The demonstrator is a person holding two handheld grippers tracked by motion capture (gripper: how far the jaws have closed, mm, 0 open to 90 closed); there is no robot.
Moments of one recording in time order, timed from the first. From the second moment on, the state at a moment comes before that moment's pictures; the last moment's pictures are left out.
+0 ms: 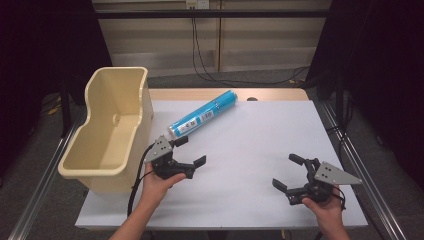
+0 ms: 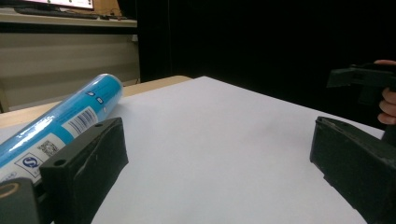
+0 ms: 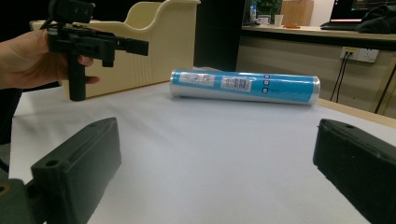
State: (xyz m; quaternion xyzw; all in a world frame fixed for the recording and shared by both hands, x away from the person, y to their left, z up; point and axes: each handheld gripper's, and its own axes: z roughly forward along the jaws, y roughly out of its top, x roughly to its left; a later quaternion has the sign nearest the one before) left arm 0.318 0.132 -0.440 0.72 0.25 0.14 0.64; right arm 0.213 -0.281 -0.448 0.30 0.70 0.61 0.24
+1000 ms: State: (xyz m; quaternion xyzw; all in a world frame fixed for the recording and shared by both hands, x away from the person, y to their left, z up) left arm 0.395 0.096 -0.429 0.75 0.28 0.18 0.57; right arm 0.213 -0.282 -0.448 0.30 0.70 0.61 0.24
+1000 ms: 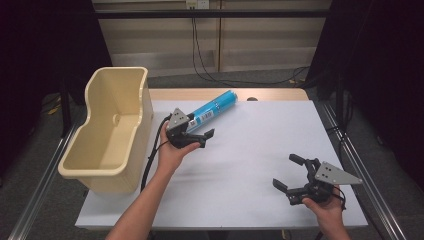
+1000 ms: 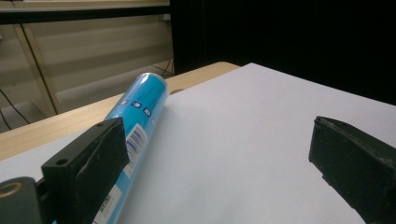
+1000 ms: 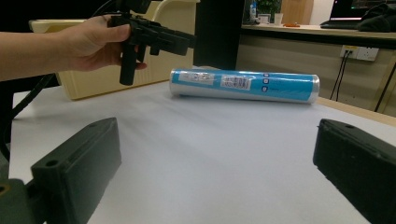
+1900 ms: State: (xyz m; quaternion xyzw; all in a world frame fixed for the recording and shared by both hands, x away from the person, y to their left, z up) left arm 0.464 0.083 -0.443 0.79 0.37 0.17 0.45; right arm 0.213 -0.285 -0.448 0.30 0.69 0.61 0.24
